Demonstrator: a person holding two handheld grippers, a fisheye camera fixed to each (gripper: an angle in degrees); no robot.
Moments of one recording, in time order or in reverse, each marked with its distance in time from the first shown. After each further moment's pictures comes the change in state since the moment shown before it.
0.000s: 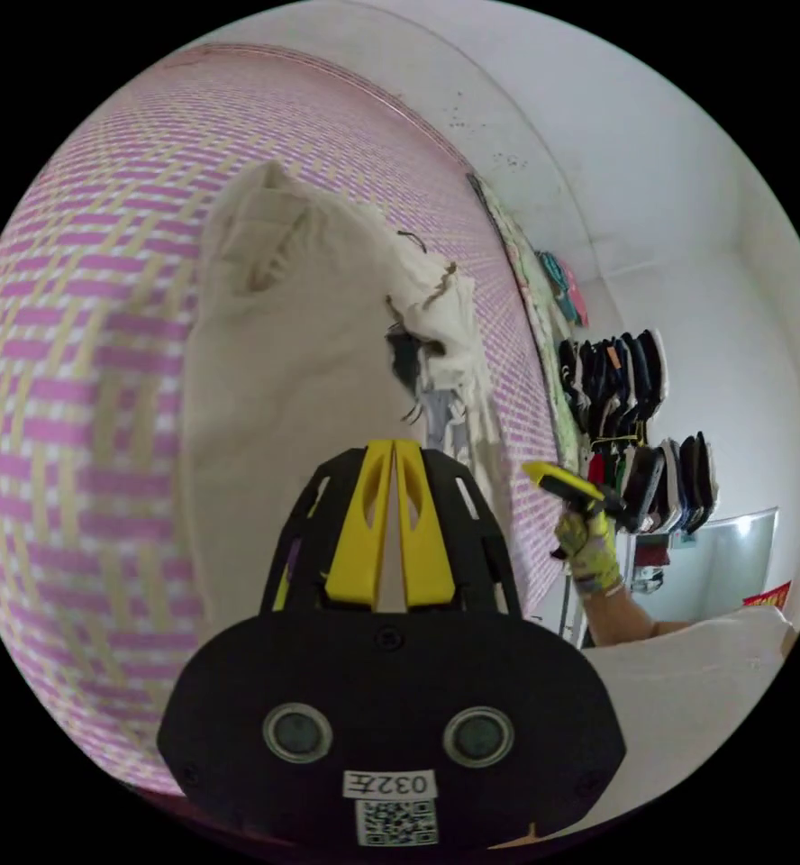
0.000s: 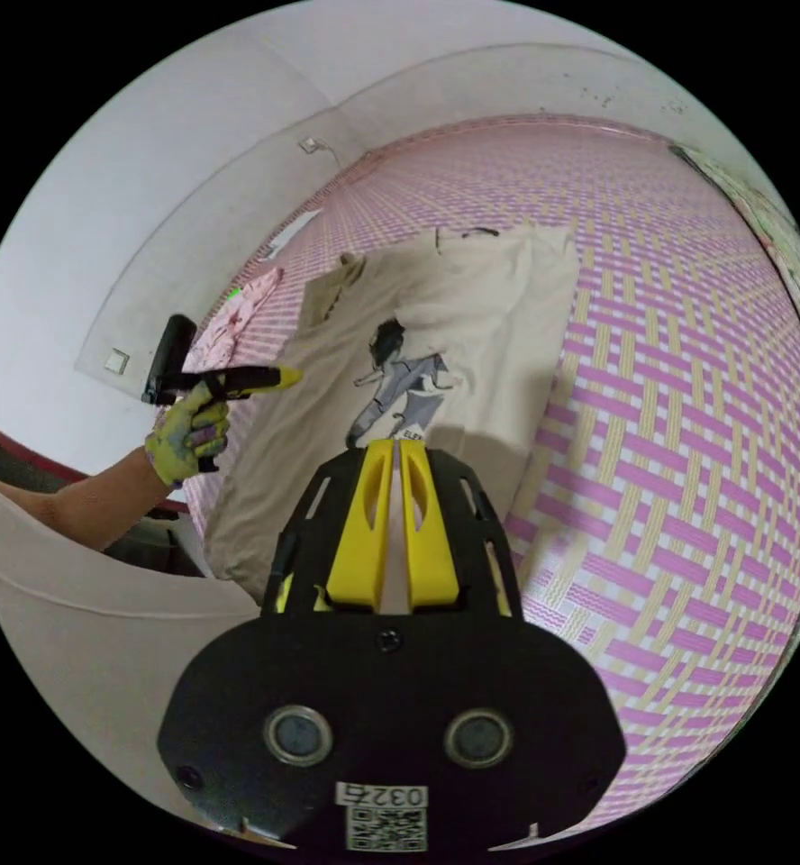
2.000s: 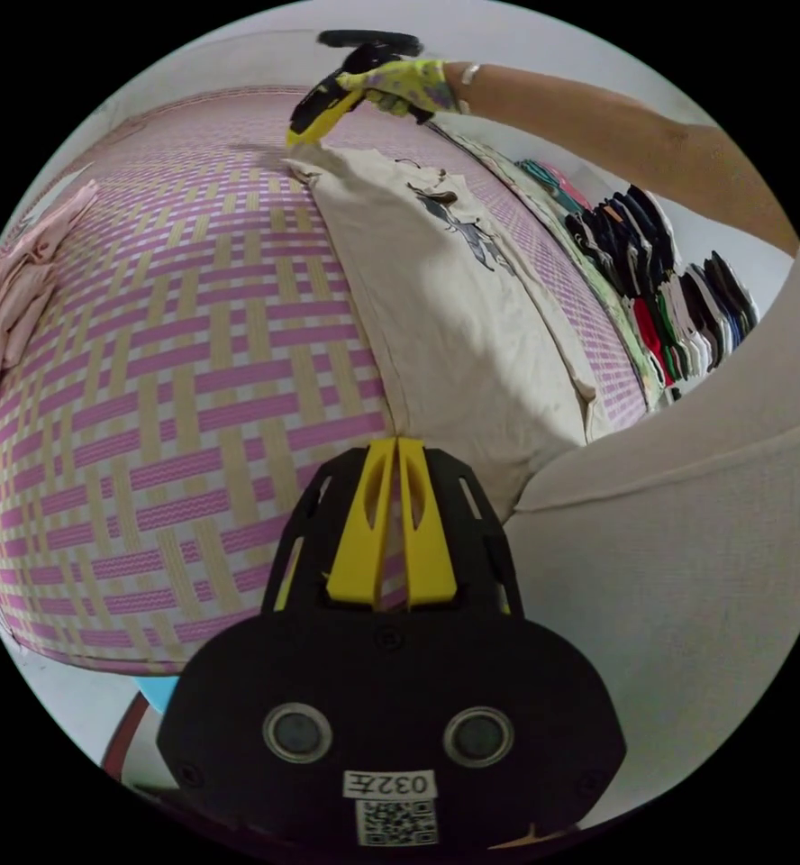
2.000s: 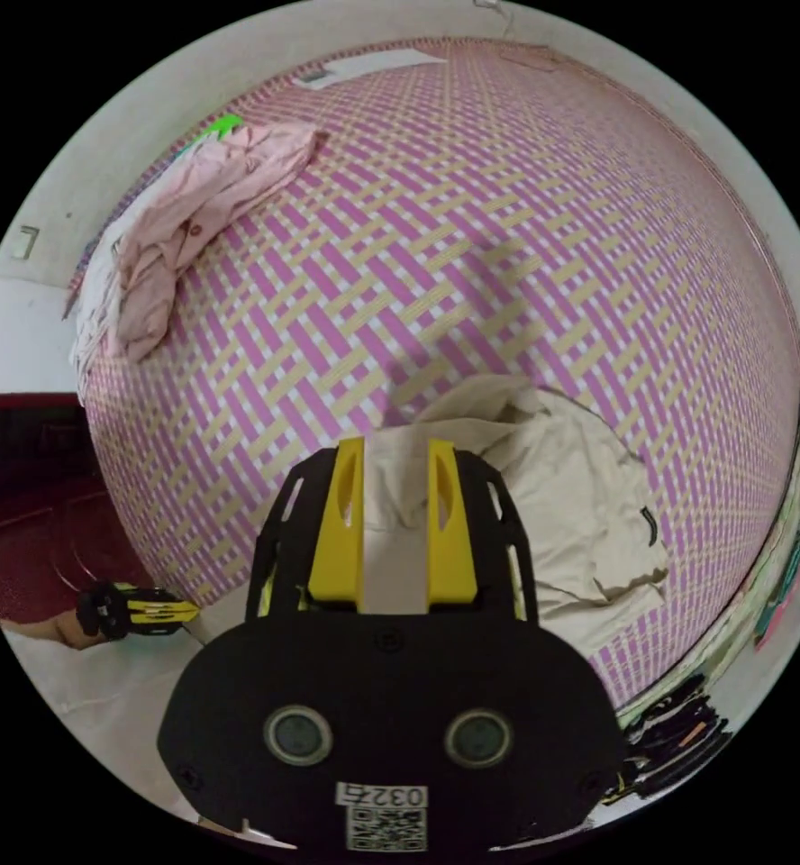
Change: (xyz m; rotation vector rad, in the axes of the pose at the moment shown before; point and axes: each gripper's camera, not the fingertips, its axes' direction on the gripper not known) left arm -0.006 0.285 -0.129 -0.109 -0.278 0.278; right arm -0.324 -0.359 0.181 -0.469 0.282 -0.399
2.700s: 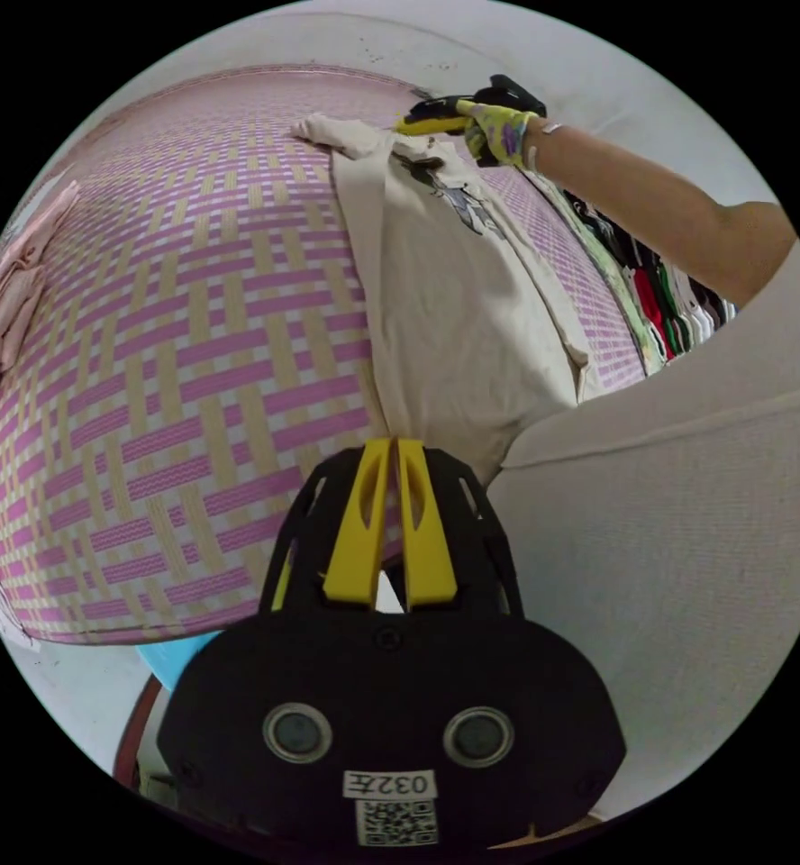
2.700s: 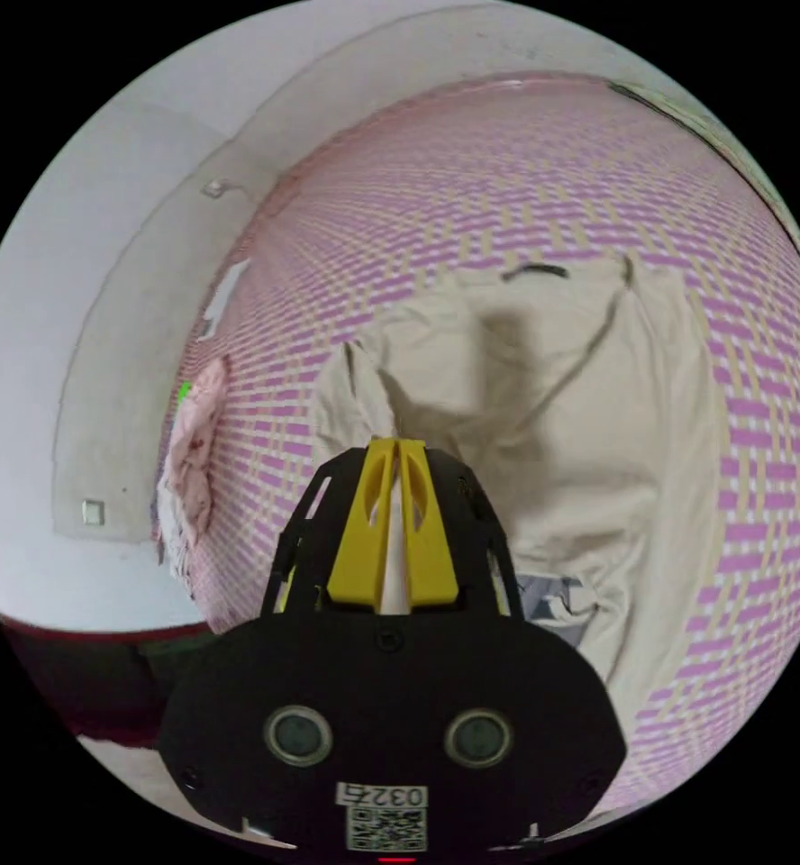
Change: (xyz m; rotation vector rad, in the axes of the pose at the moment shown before) left arm 0.017 -0.004 -0.010 -0.109 0.002 0.016; right arm 0.107 0.225 0.018 0.494 -0.373 0.622
